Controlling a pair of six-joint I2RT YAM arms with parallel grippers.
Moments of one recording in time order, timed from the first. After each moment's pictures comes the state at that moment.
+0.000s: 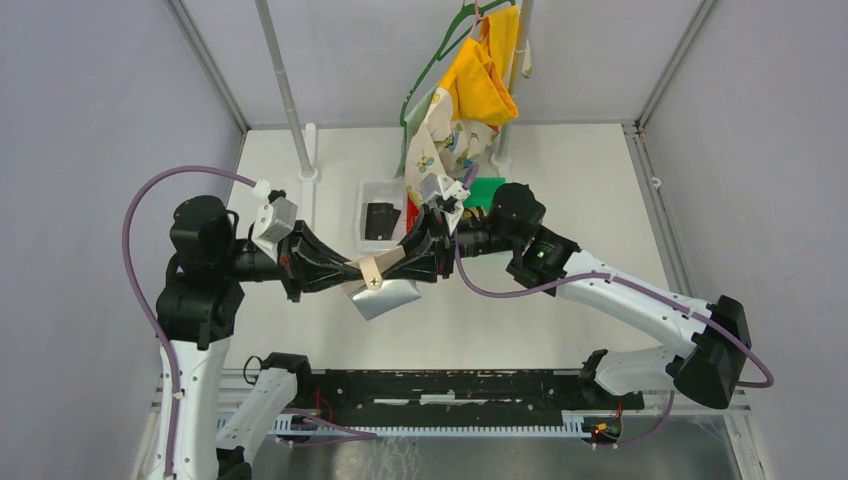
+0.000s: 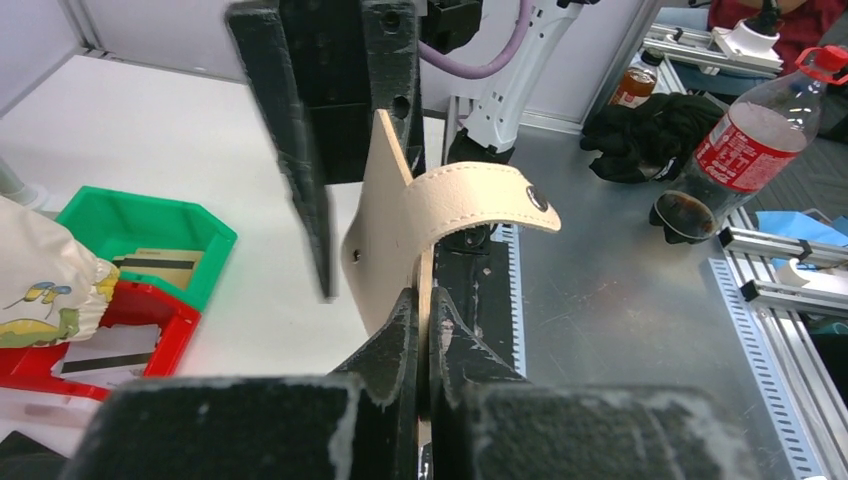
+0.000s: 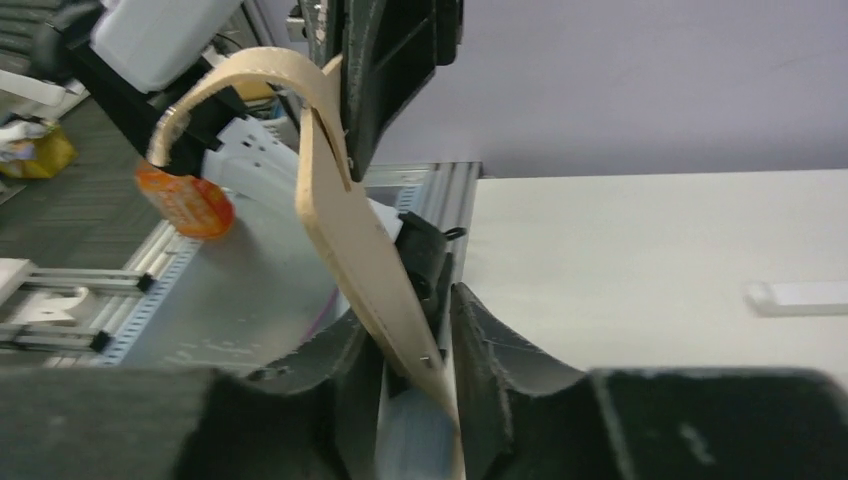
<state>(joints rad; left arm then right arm) -0.10 0.76 1.24 -0.72 1.39 0.10 0.93 1.29 1.11 0.27 -0.80 0.22</state>
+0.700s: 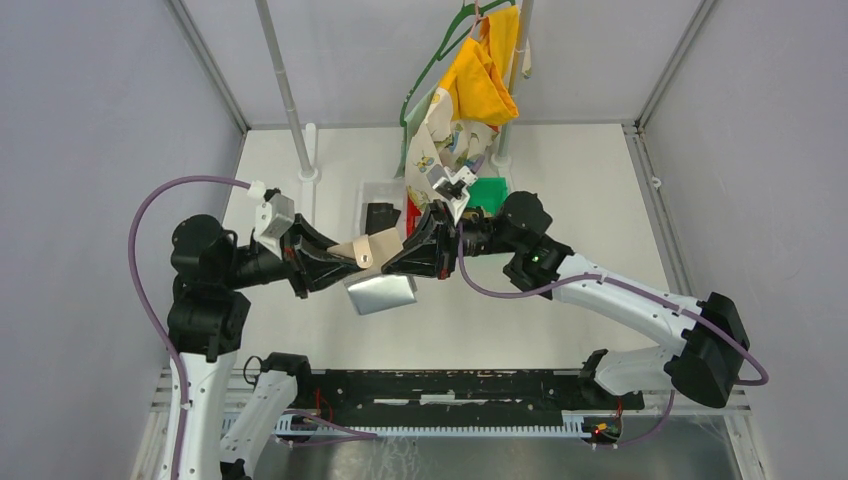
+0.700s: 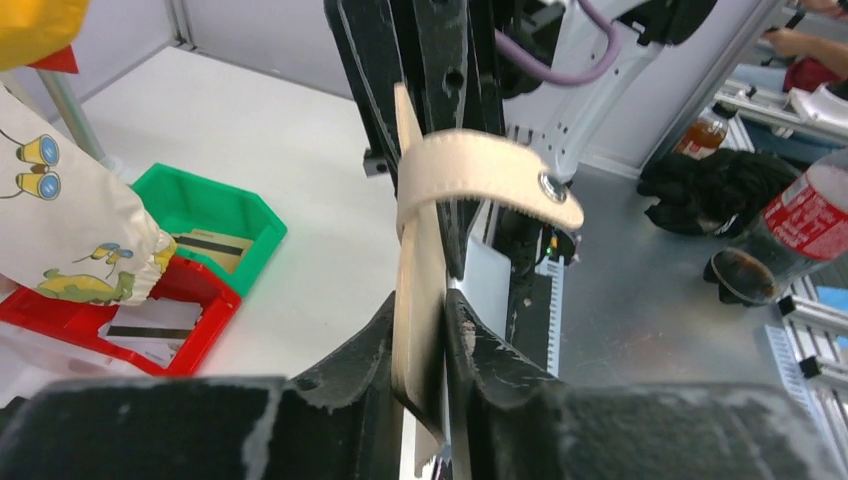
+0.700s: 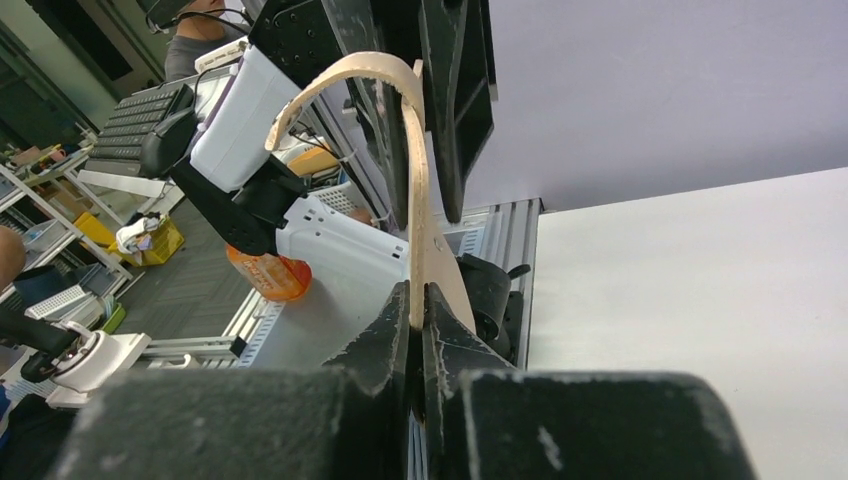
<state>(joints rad) -0.10 0.66 1.09 -0.50 1.22 -0.10 0.92 1.31 1.04 0.56 -0.81 0.59</state>
